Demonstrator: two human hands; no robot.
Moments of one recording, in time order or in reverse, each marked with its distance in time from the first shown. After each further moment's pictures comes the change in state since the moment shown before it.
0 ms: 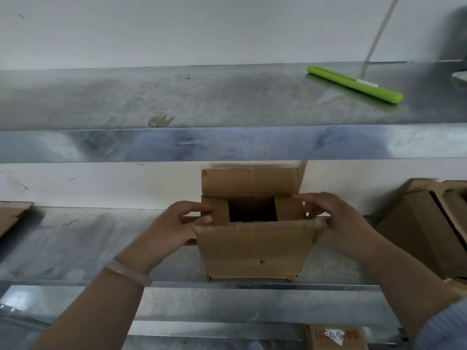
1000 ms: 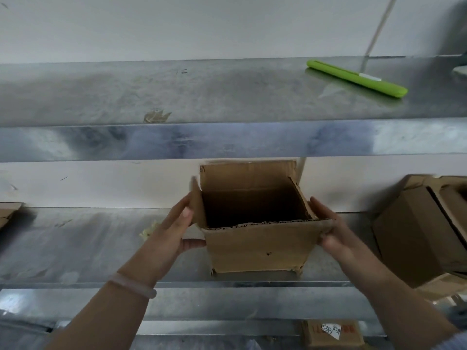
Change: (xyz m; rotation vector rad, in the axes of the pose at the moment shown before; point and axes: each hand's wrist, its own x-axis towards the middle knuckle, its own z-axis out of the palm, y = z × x) left_hand 0.007 -0.040 0.003 -0.341 -0.063 0.122; right_hand -0.039 0.013 0.027 0.652 -0.126 0.416
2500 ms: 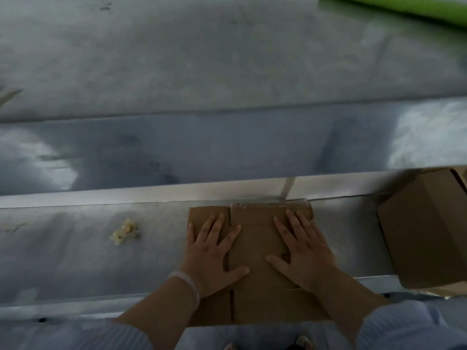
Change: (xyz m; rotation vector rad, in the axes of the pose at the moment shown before) left_hand 0.069 -0.136 0.040 1.598 -0.229 0.143; right_hand 0.071 0.105 0.035 -1.239 0.050 0.034
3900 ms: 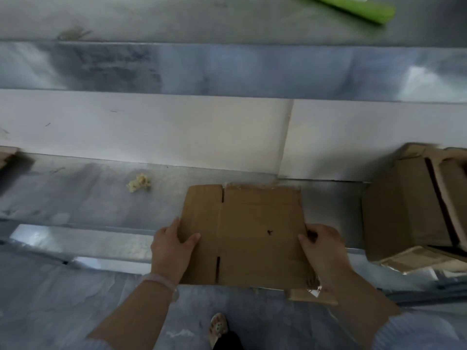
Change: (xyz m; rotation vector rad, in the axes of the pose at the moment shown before) left_hand -0.098 0.040 -0.007 -0.697 0.184 -0.858; right_hand -0.076 0.045 -0.017 0.565 0.065 0.384
